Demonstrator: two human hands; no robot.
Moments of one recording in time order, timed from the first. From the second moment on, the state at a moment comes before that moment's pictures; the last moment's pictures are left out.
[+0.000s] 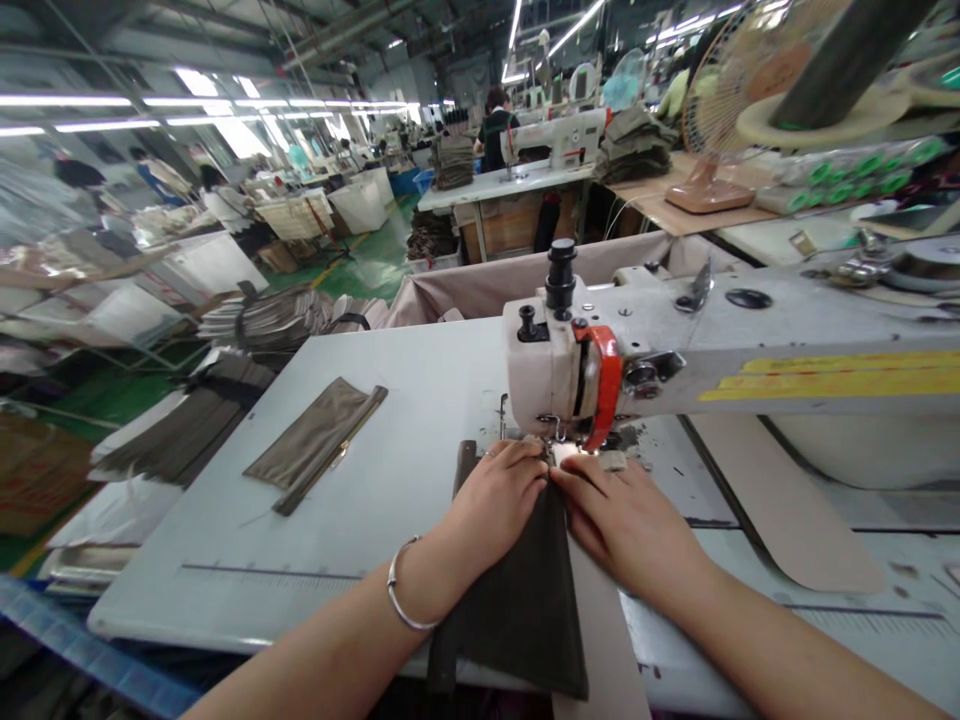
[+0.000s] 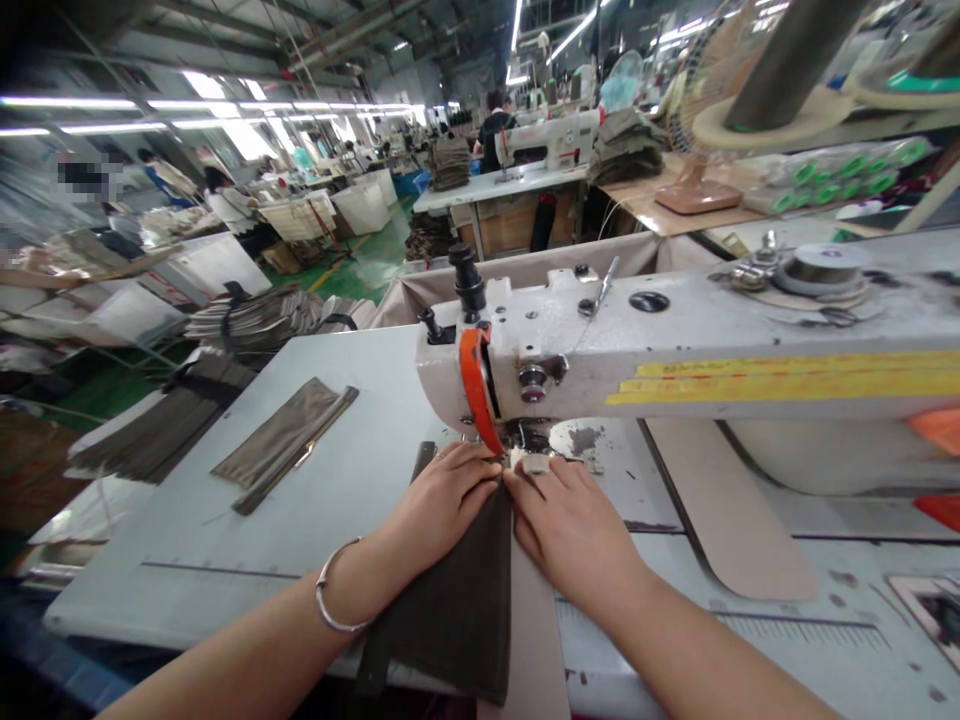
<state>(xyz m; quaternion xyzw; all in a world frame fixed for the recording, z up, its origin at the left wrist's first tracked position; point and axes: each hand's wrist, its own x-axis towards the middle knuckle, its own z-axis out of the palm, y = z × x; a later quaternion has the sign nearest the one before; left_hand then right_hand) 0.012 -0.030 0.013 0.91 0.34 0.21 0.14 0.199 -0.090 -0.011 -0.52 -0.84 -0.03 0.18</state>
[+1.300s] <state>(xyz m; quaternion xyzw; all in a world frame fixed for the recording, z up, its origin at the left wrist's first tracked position) -0.027 -0.142 0.000 0.95 0.18 0.25 0.07 0.202 -0.186 -0.011 -0.44 -0.86 -0.08 0.23</state>
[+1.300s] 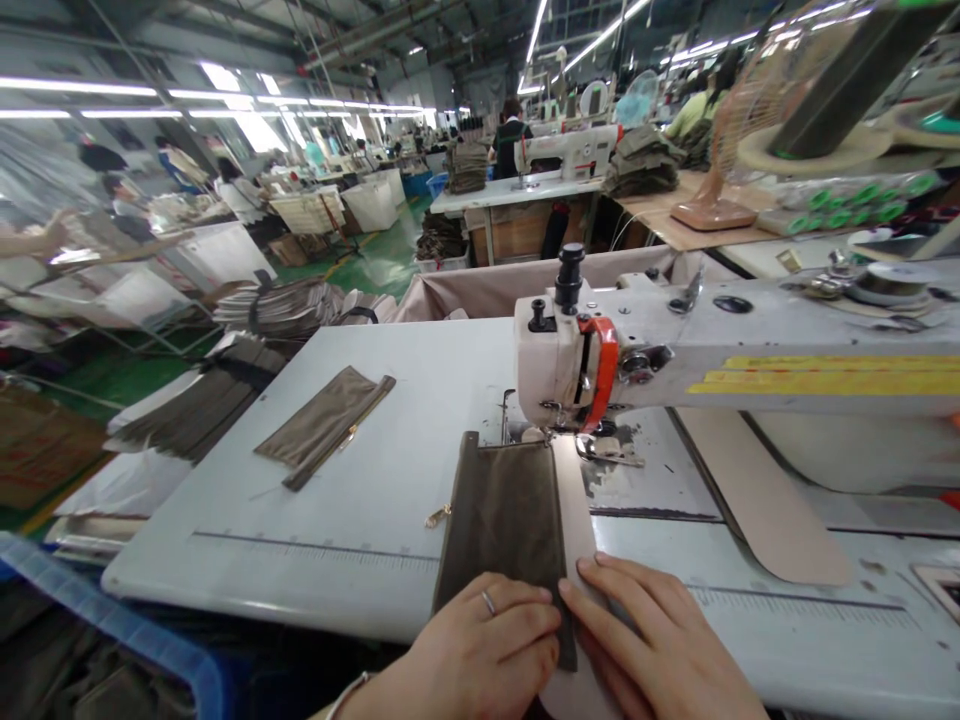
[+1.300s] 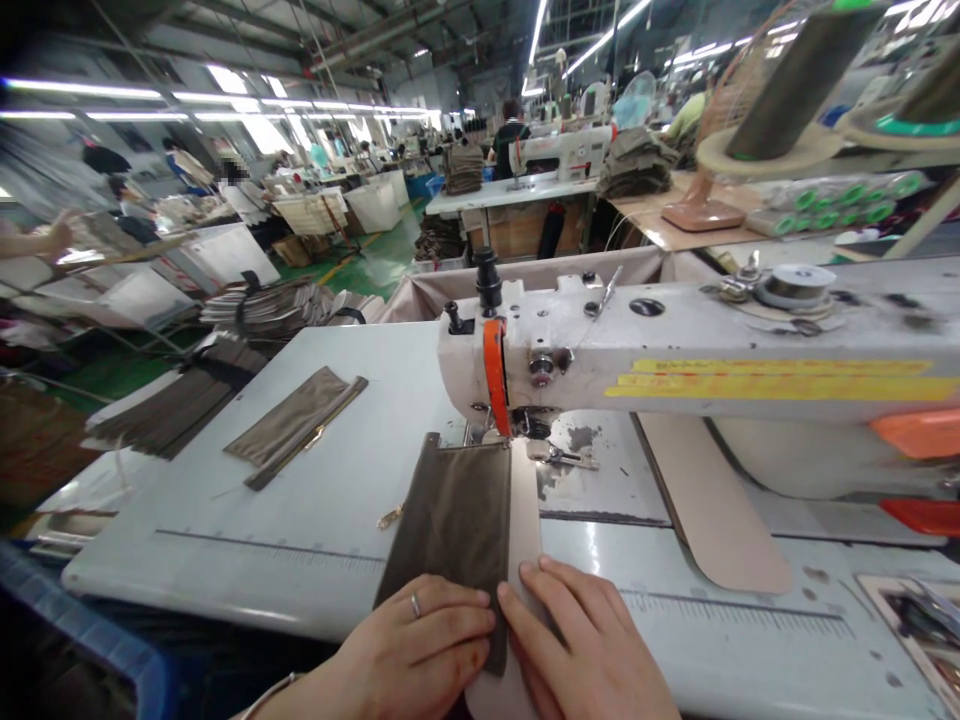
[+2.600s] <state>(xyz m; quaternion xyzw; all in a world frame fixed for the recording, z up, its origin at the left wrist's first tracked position) -0.009 -0.085 0.019 0.97 0.20 0.14 0.02 0.205 -0.130 -0.004 -0.51 -0.83 0.04 0.22</state>
